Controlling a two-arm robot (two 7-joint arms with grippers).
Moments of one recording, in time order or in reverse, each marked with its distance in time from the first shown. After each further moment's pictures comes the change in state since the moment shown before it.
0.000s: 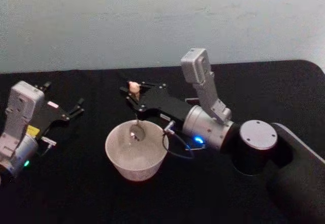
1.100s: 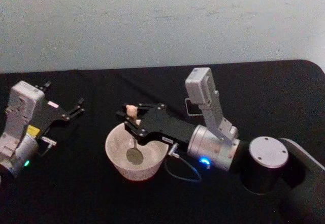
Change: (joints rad) left arm 0.000 0.000 0.000 0.000 0.000 0.000 0.000; right arm -0.092 0.074 -0.023 -0.138 0.034 0.036 0.060
